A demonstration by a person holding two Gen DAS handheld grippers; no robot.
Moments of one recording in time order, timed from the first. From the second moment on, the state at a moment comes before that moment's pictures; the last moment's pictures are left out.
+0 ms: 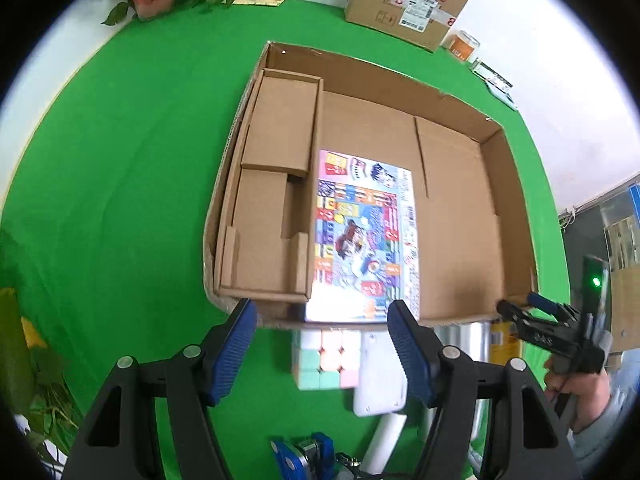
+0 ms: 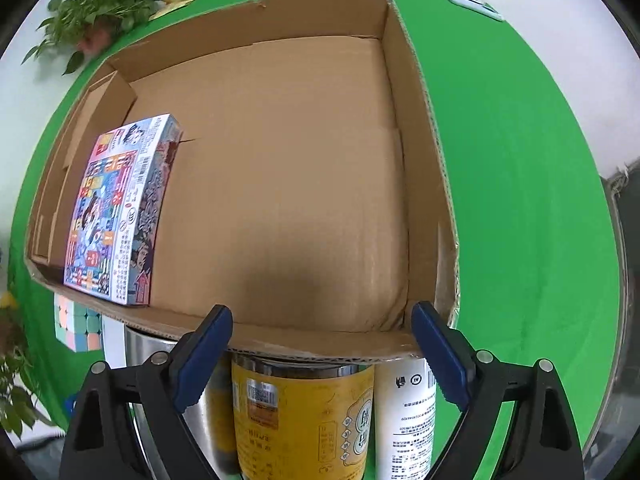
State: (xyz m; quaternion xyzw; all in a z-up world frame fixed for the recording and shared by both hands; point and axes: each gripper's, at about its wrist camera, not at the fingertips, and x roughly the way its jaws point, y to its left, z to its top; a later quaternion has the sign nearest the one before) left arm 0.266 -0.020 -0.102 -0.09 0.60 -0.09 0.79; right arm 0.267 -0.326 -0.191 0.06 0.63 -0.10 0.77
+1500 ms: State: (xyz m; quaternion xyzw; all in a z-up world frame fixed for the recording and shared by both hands) left arm 0.082 -0.065 -0.001 -0.02 0.43 -0.10 0.90; right arm 0.041 -0.222 -0.018 0.07 0.48 -0.08 0.87
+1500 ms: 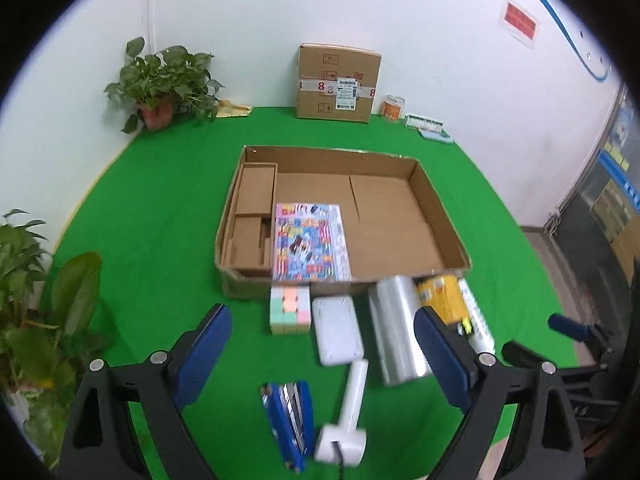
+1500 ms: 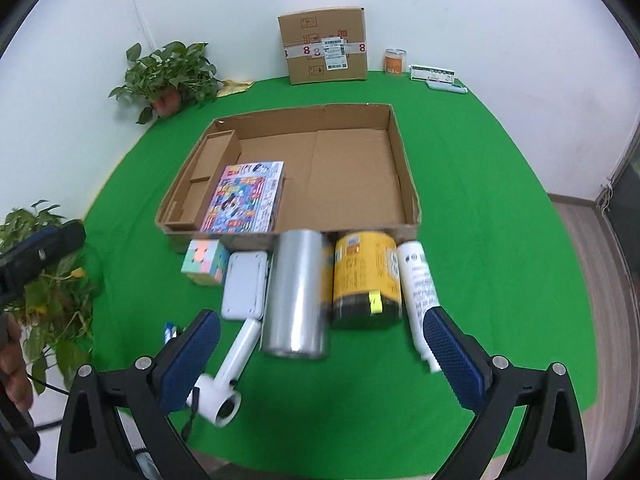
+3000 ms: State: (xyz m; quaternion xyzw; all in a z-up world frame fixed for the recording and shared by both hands) left arm 0.228 -0.165 -0.179 -0.12 0.67 -0.34 0.65; right arm 0.124 -0.238 -0.179 0.21 0.60 -0.07 0.77
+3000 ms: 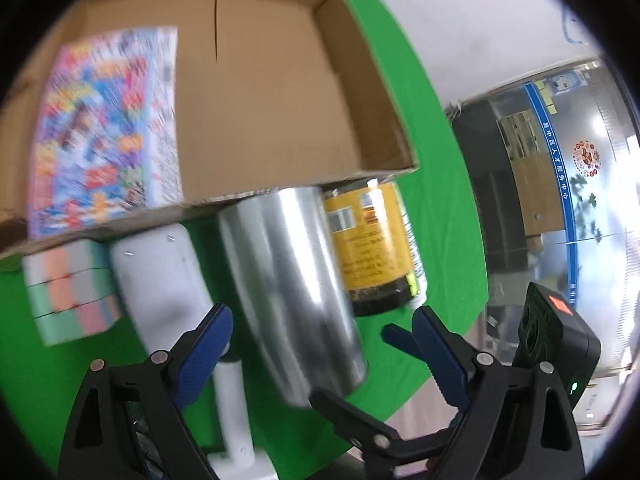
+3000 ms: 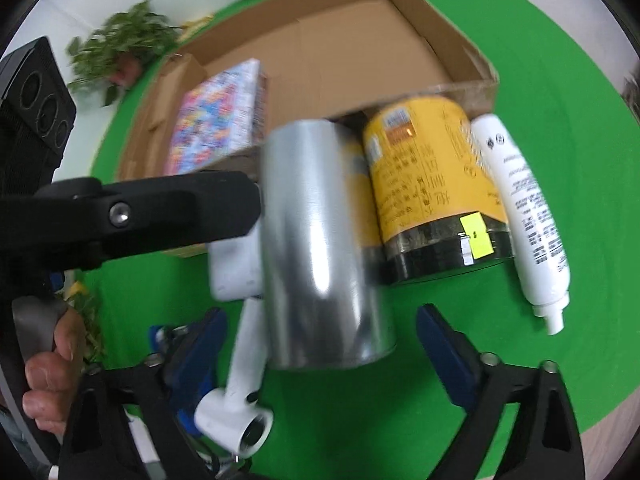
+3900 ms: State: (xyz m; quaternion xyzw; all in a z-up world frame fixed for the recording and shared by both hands) left arm 0.213 -0.191 -0.176 -0.08 0.71 -0.35 0.60; right arm 0.125 -0.228 -0.187 0.27 0.60 -0.03 0.75
